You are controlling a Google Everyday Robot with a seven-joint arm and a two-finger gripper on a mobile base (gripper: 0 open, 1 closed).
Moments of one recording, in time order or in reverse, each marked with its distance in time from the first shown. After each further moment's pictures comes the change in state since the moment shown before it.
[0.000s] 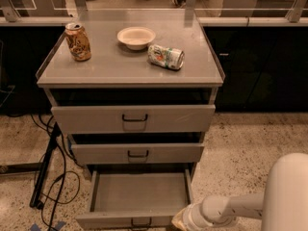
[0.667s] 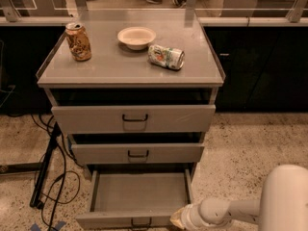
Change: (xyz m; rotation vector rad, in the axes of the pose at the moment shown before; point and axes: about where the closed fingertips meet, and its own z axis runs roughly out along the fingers) arm 0.010 -0.025 0.045 0.021 -0.056 -0.003
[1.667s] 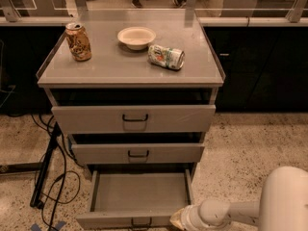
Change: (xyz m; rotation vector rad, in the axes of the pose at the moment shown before) arm 0.006 -0.001 0.007 0.006 -0.004 -0.010
